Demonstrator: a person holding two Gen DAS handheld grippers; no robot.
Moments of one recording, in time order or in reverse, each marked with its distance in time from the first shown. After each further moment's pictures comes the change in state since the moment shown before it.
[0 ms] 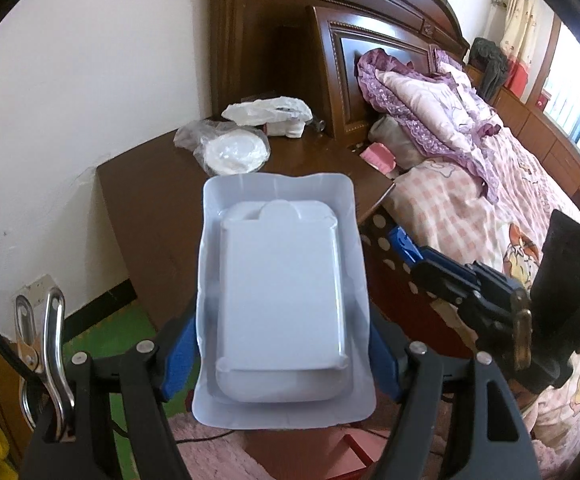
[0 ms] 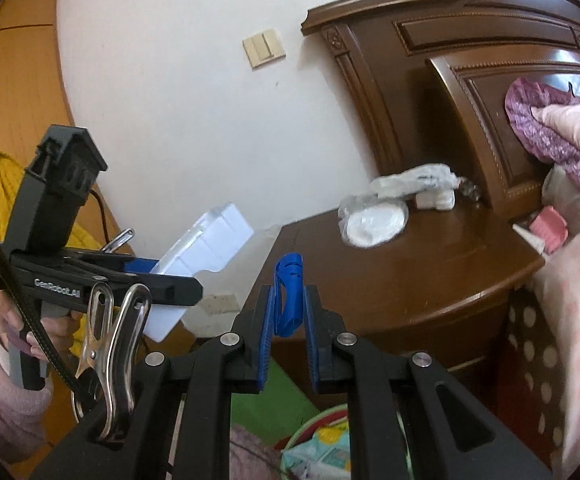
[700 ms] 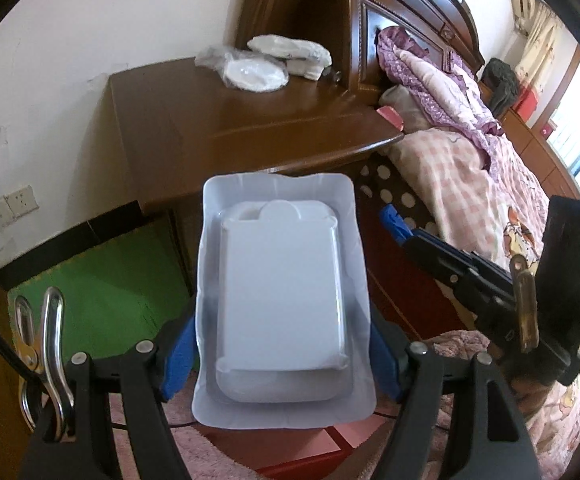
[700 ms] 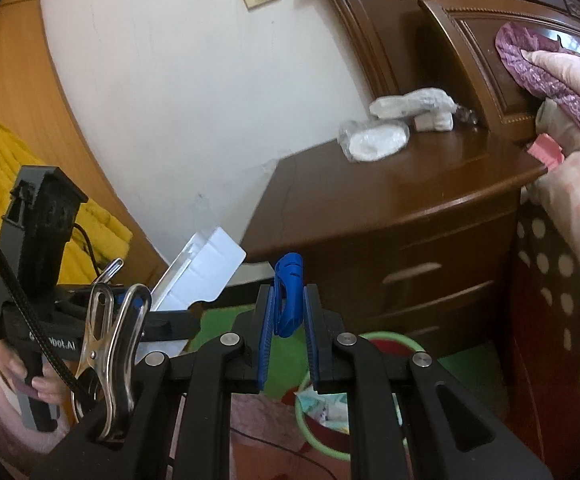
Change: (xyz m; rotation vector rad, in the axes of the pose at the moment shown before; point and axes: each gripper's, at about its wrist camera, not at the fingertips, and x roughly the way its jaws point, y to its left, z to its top) left arm 0.038 0.016 -0.120 -0.140 0.028 -0.067; right arm 0.014 0.030 -0.082 0.032 0.151 -0.059
